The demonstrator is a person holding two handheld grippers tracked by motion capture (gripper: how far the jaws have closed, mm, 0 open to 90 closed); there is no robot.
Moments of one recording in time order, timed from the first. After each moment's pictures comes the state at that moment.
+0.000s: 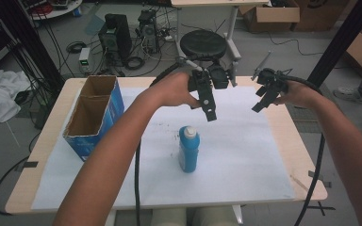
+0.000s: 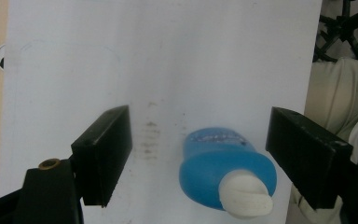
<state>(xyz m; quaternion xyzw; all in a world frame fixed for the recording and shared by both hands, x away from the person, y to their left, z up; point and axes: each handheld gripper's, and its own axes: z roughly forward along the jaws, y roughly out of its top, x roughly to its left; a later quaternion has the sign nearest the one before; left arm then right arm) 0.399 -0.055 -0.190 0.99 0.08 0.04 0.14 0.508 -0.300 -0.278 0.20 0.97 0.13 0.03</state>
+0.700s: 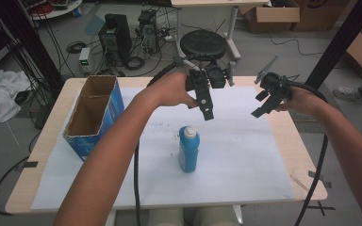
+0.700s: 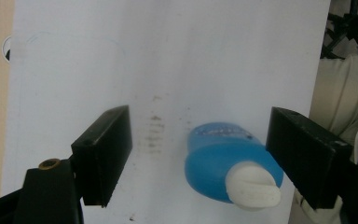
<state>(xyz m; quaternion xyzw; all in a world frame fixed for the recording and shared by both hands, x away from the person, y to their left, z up) 0.403 -0.048 -0.192 0.99 0.09 0.05 0.13 0.474 -0.300 -0.273 0.20 0.96 0.18 0.03</state>
